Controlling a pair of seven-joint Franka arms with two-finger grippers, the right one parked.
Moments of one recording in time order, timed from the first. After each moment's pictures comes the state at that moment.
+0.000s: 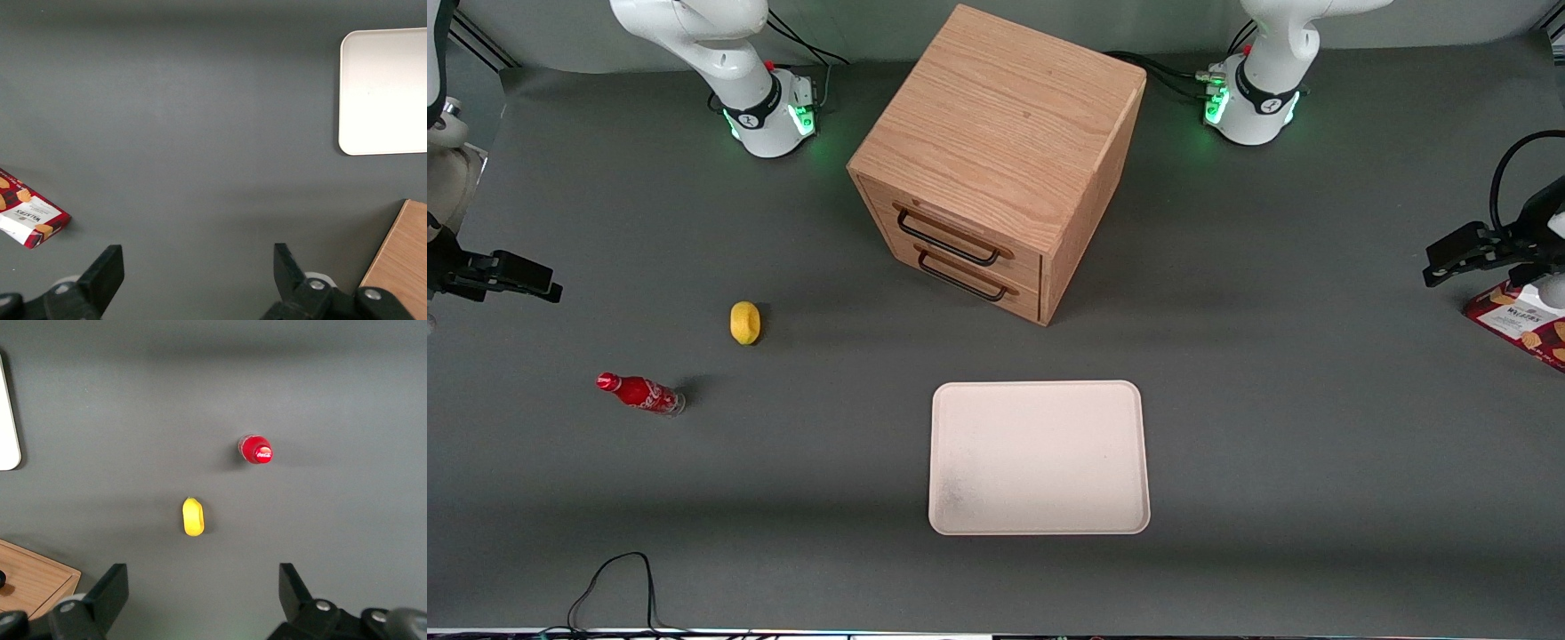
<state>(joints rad) 0.07 0.05 -0.06 -1.54 0.00 1.62 0.02</state>
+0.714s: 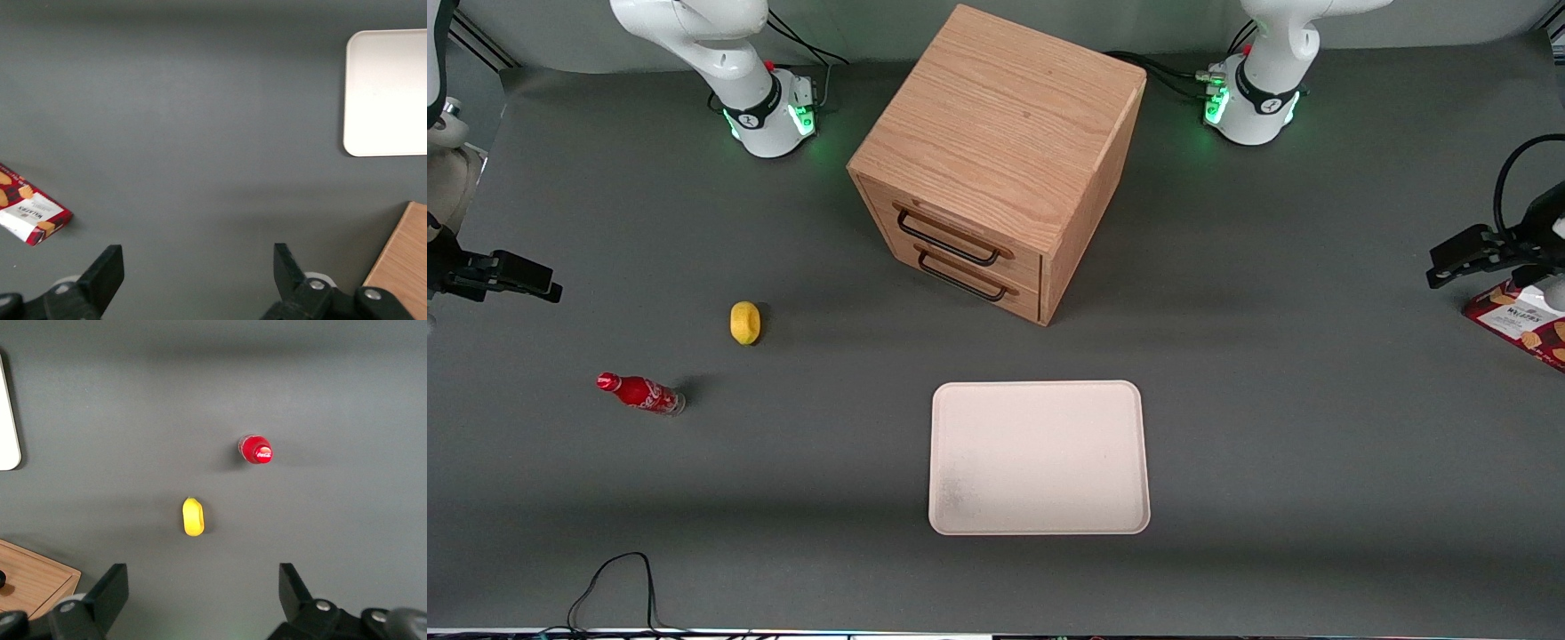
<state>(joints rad) 0.09 0.07 -0.05 -1.54 0.00 1.62 0.02</state>
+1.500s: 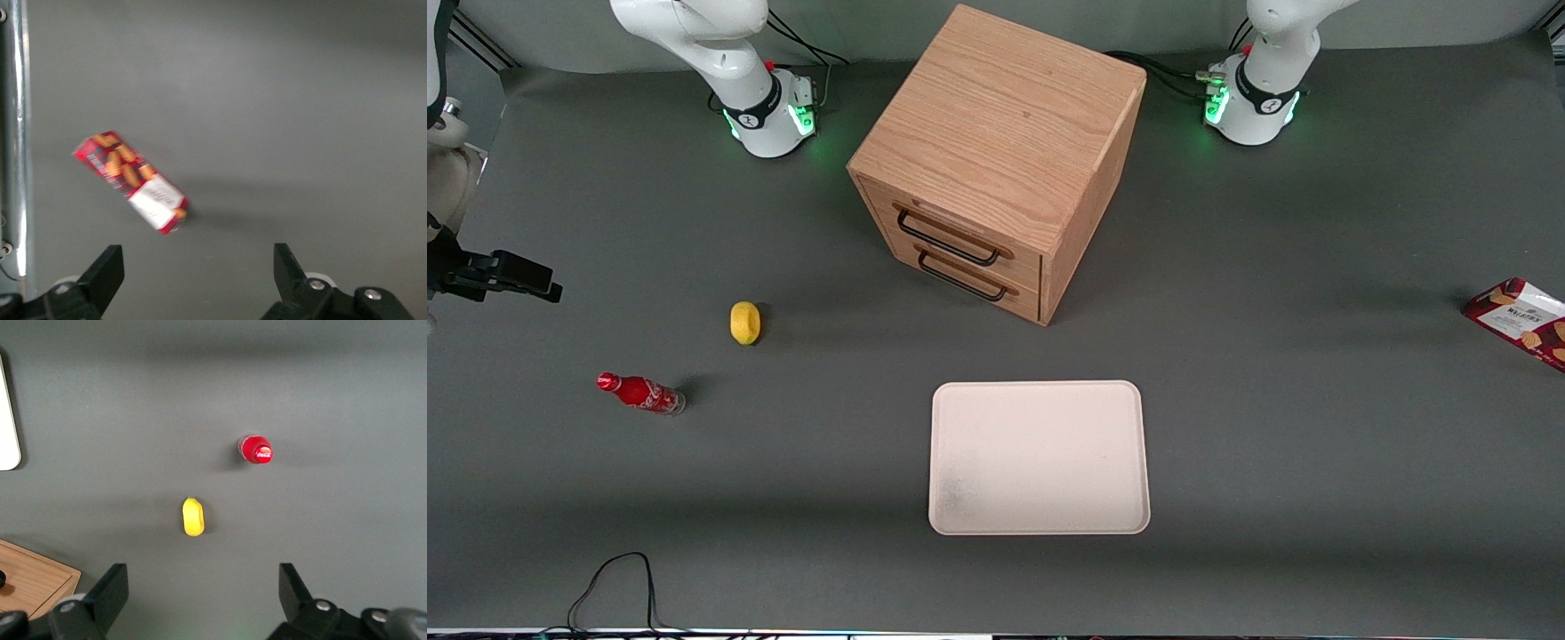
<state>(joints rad) 0.57 0.30 -0.03 -1.36 0.00 1.63 0.43</state>
